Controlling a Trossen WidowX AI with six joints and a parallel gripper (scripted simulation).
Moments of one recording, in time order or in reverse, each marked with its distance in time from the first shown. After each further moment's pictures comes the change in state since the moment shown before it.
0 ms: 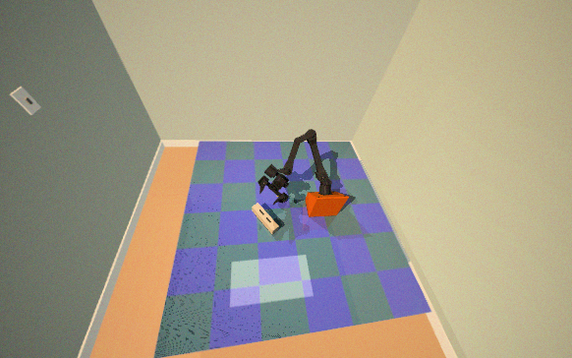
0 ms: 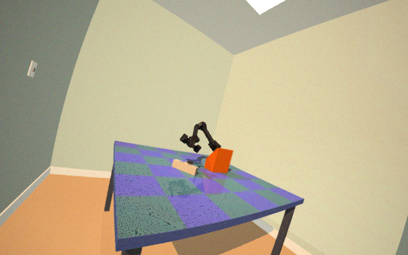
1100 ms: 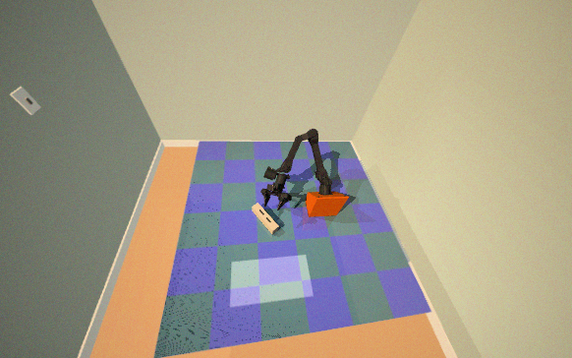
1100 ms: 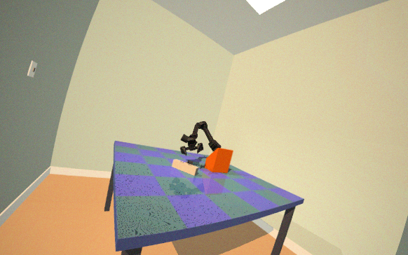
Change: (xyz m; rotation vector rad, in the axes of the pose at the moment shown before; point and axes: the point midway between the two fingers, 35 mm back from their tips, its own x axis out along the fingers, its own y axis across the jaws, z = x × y) arm -0.014 0.050 -0.049 0.890 0.613 0.096
